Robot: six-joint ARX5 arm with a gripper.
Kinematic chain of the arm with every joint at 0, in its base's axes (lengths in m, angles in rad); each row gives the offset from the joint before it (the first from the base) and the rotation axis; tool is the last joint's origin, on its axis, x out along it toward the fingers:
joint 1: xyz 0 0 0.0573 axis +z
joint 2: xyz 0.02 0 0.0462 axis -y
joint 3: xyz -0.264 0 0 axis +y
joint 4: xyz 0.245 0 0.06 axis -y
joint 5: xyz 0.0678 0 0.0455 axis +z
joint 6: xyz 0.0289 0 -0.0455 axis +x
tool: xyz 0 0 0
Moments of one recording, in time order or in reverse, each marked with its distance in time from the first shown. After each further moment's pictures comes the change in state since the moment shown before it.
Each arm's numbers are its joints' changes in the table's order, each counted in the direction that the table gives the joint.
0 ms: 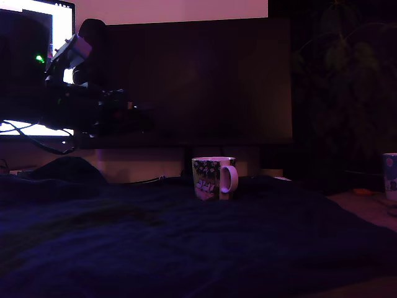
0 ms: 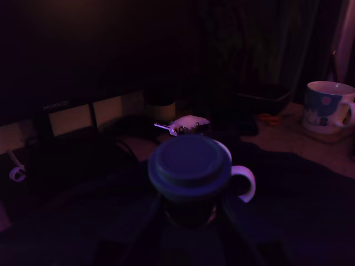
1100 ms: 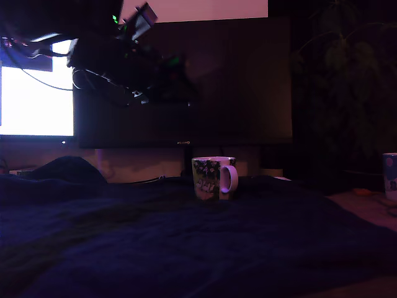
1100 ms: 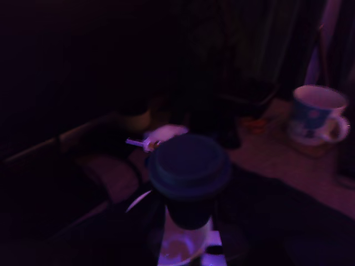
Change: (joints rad) arm -0.131 -0.051 -0.494 -0.632 0.074 0.052
